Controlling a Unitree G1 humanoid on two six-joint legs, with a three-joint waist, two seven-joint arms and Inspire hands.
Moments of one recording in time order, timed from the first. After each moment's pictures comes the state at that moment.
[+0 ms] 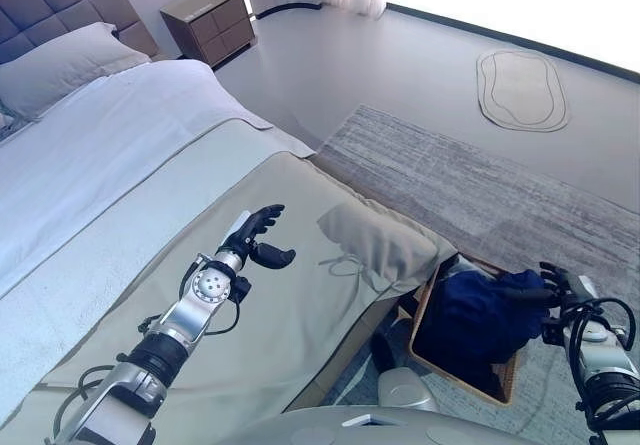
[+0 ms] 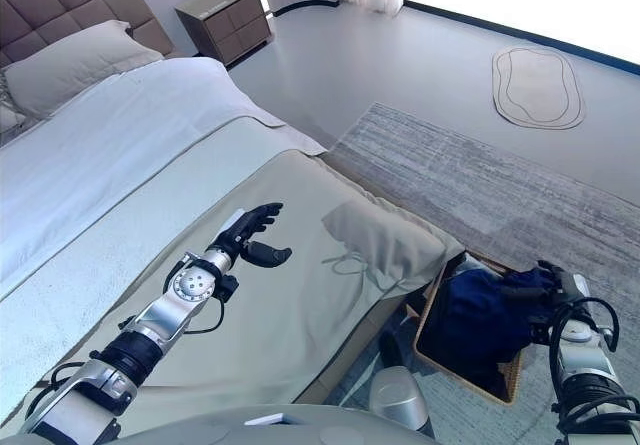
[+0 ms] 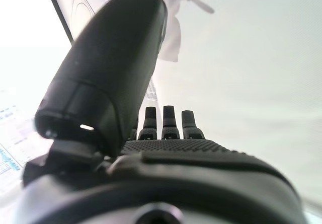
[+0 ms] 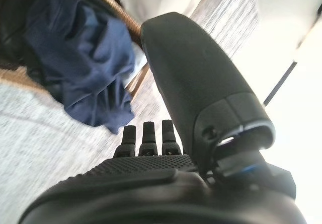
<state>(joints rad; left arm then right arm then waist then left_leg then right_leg) -0.20 0.49 -0.43 0.37 -0.08 0.08 0.05 -0.07 -0.67 -0.06 0.75 0.21 0.12 -0.12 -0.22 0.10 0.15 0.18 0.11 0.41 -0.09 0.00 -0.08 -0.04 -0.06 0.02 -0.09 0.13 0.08</state>
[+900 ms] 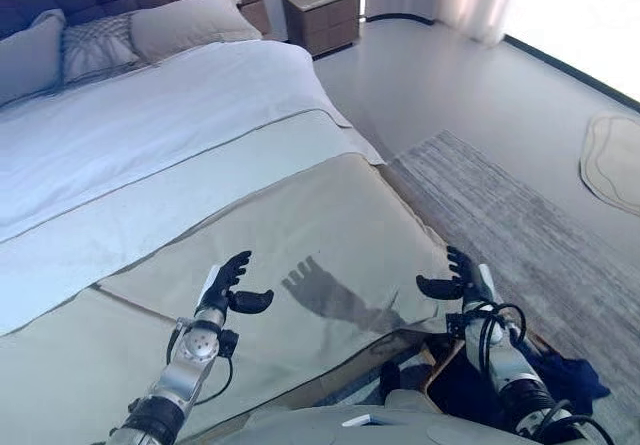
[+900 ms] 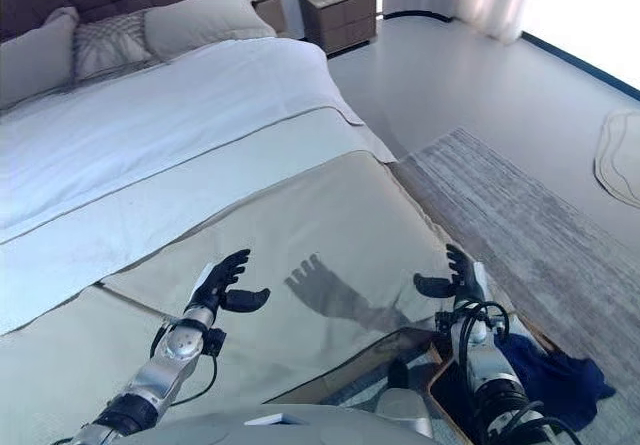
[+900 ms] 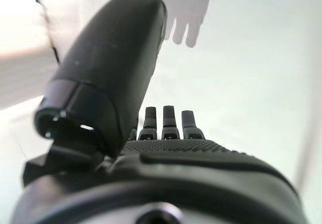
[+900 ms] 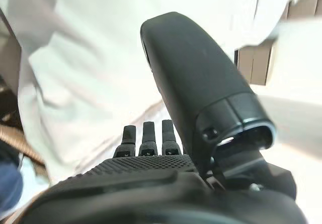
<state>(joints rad) 0.07 0.38 -0.29 0.49 -0.04 -0.04 0.19 -0.02 -0.37 0.17 0.61 0.20 0.00 -0.30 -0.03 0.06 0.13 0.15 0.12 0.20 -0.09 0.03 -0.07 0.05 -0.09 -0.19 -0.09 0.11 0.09</state>
